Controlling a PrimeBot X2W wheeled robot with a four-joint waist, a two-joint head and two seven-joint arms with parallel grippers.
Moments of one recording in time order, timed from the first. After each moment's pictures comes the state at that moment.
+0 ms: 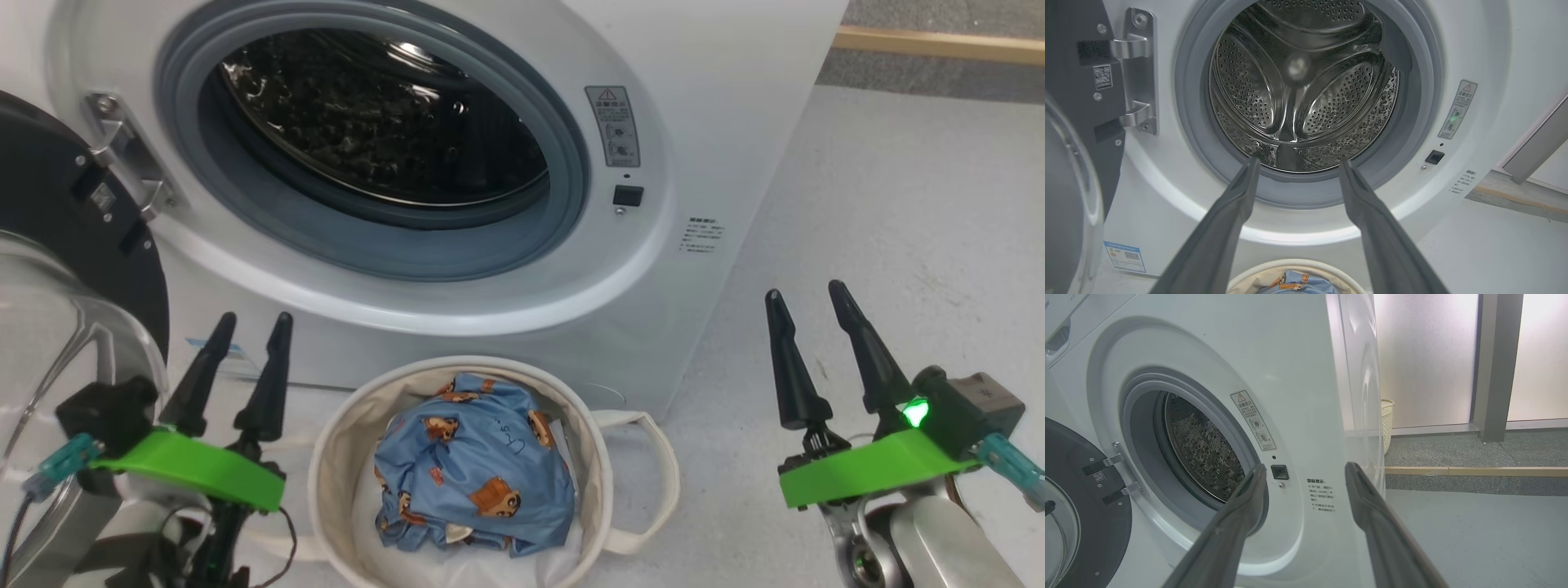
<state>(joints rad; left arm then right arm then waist) -0.37 0.36 -0.33 0.37 -0.72 -0.12 -0.25 -0.18 -0.24 0.27 0.03 0.43 0.13 -0.26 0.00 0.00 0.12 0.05</state>
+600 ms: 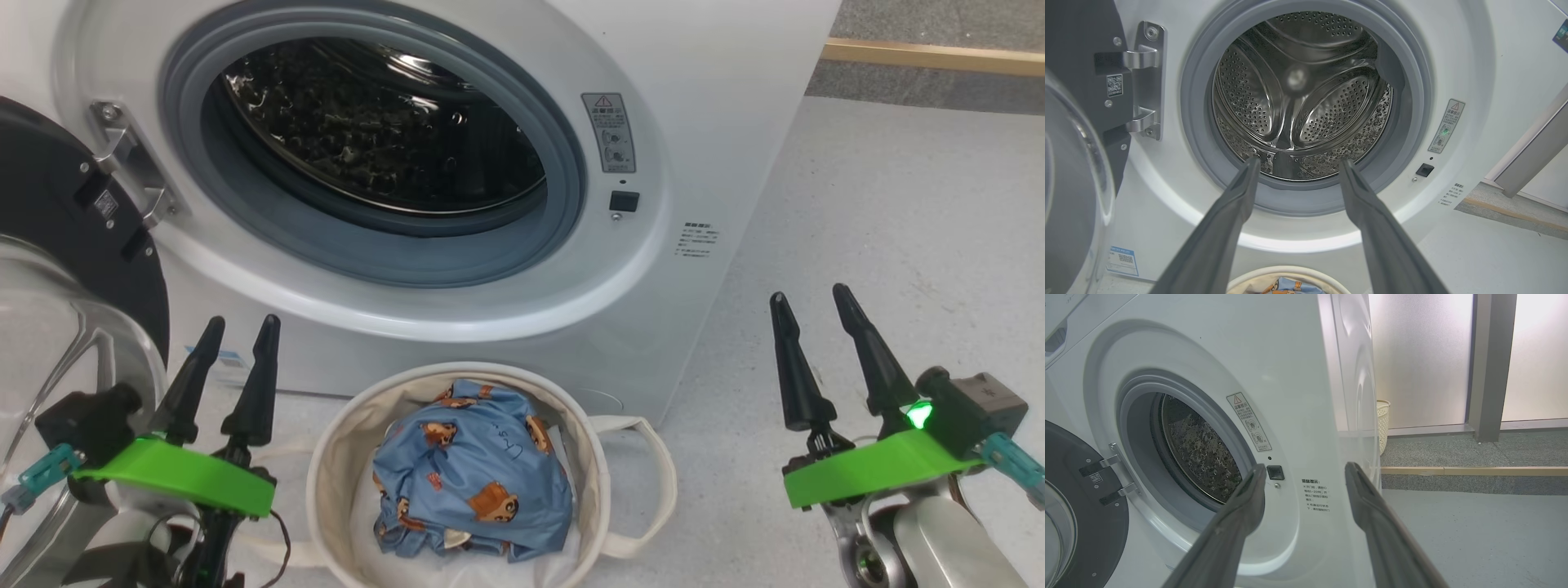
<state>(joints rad) -0.33 0.38 -0.30 0.31 -0.77 -0.12 -0.25 -0.18 -0.25 0.27 0.05 0.45 0.13 -0.26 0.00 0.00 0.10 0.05</state>
